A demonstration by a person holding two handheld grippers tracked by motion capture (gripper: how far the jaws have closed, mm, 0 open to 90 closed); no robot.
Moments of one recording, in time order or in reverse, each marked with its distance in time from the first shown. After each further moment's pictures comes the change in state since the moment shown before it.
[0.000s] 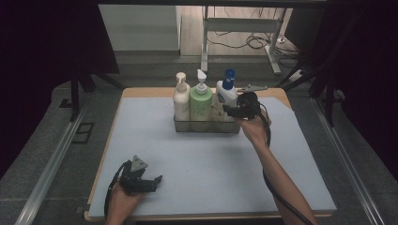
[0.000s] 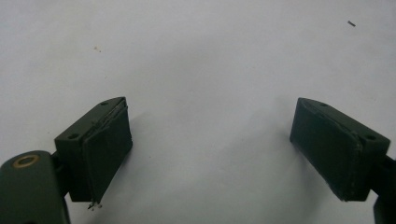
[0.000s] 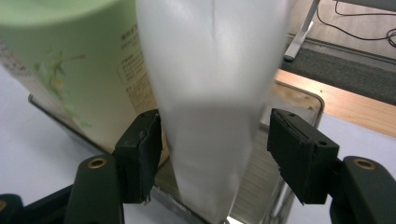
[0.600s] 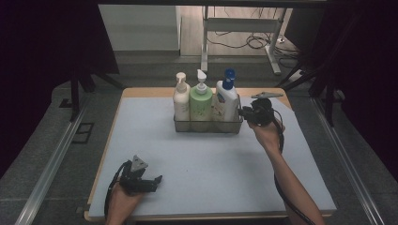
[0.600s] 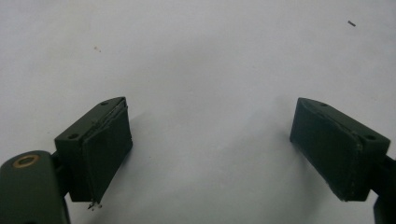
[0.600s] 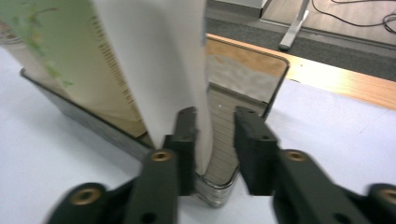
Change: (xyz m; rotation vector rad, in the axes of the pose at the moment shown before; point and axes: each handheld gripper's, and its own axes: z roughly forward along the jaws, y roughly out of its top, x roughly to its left) left arm 0.000 0.000 0.000 0.001 0.000 0.000; right arm -0.026 -0.025 -0.024 0.013 -0.007 0.051
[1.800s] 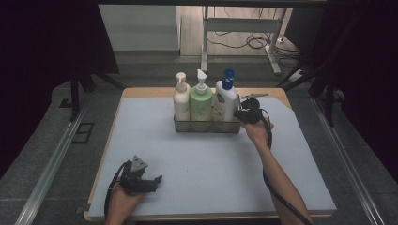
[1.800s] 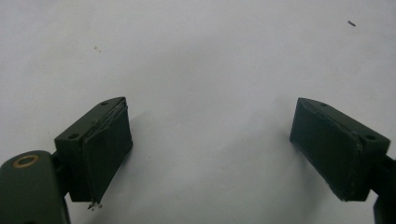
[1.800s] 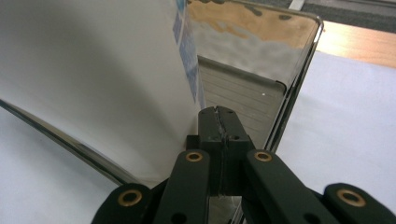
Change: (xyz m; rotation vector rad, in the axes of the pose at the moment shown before) left arm 0.000 0.000 0.000 -0.001 -0.001 0.000; right arm -0.007 -0.010 0.061 0.108 0.003 0.044
